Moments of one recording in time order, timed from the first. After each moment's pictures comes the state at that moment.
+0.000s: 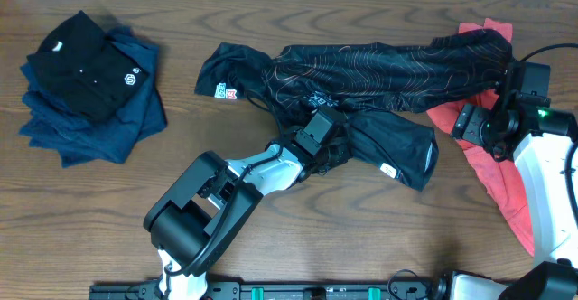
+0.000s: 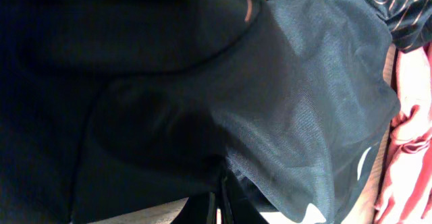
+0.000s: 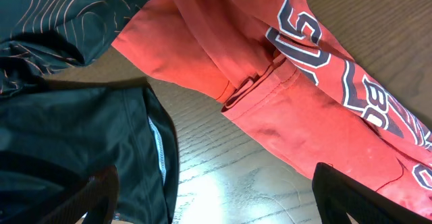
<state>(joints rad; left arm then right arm) -0.74 1.95 0.98 0.05 0.23 -1.10 -0.18 1.42 1.11 -0.90 0.10 0.26</state>
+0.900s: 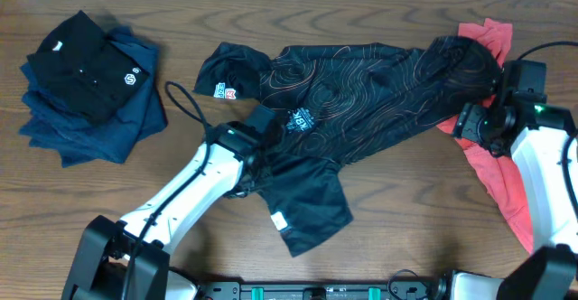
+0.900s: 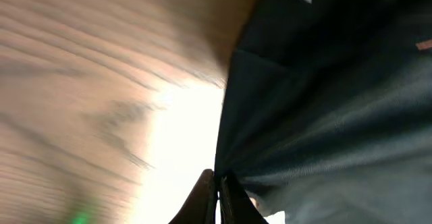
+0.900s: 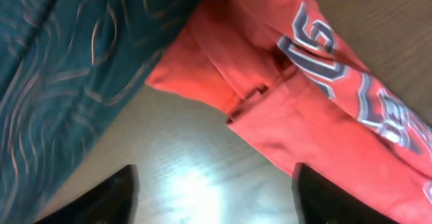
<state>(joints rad) -0.50 1.54 0.96 -0.95 -0.04 -0.80 -0.18 1.49 1.11 -0.84 0.08 0.24</state>
